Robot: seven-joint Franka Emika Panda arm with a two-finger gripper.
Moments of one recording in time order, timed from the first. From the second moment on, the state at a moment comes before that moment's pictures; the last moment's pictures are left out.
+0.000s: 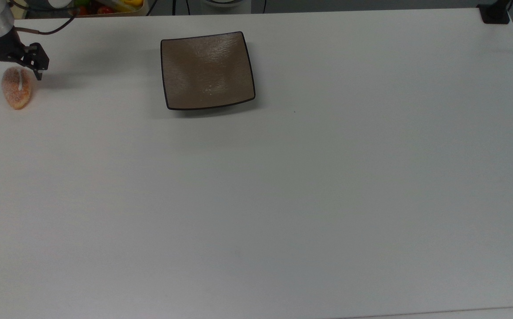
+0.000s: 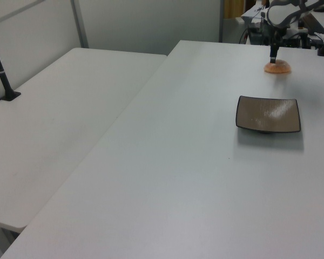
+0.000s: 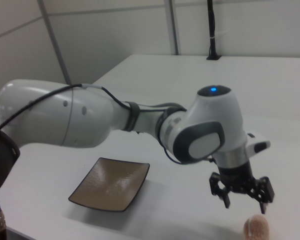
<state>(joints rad) -0.35 0.38 -0.25 -1.74 -0.08 2.24 -0.66</state>
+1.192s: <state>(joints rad) -0.39 0.48 -0.25 -1.79 -0.09 2.39 -0.70</state>
